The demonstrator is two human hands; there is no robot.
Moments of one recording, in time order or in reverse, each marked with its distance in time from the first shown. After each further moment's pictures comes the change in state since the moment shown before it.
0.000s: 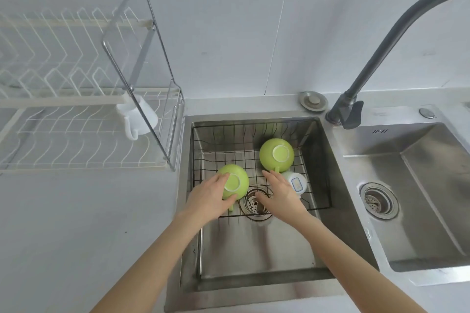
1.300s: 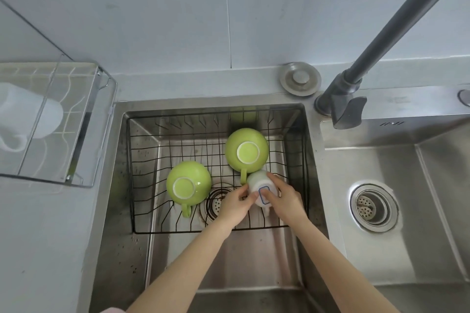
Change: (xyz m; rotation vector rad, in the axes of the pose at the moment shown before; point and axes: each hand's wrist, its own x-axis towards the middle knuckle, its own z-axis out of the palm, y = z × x) left_hand 0.127 0.103 0.129 -0.906 -0.188 -0.391; right_hand 0.084 0.134 -0.021 0.443 -0.106 0.327
